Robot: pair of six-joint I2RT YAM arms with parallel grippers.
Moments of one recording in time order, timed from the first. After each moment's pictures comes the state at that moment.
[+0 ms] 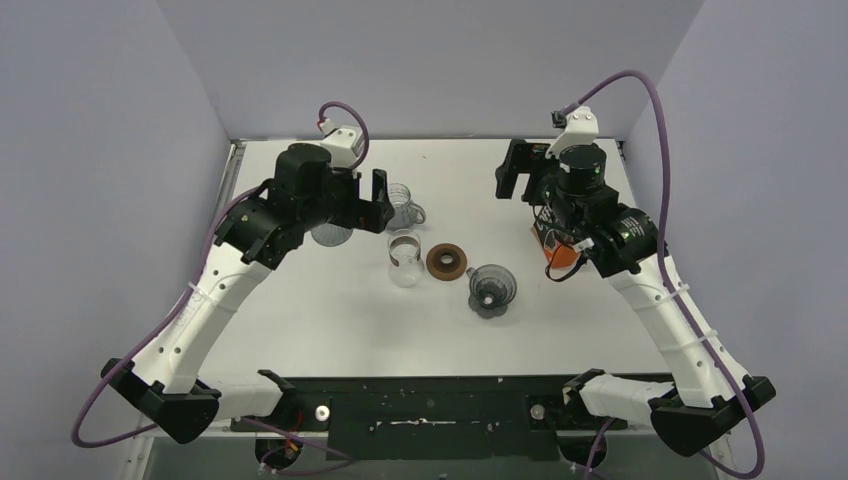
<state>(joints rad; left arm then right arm) -0.58 1.26 1.53 -0.80 -0.01 -0.26 0.50 1.17 1.47 -0.62 0.26 0.28</state>
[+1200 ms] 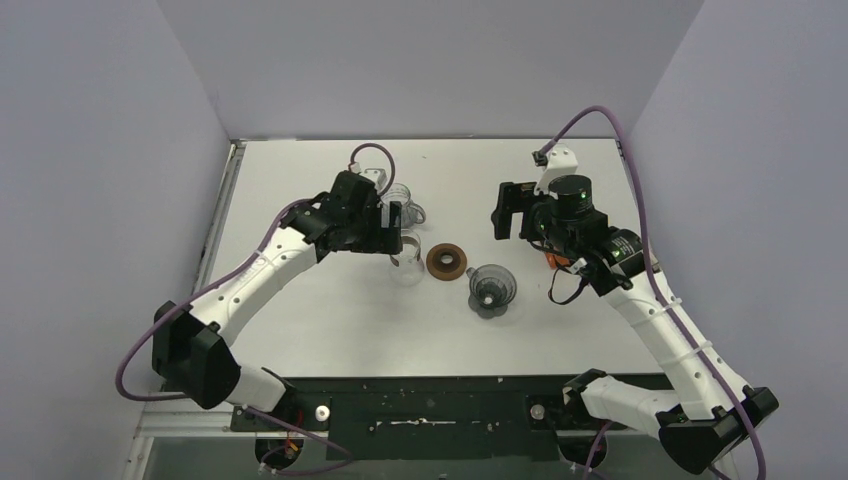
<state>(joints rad) -0.58 1.42 1.27 -0.71 -0.02 -0.43 0.50 1.08 1.25 -0.68 0.16 0.24</state>
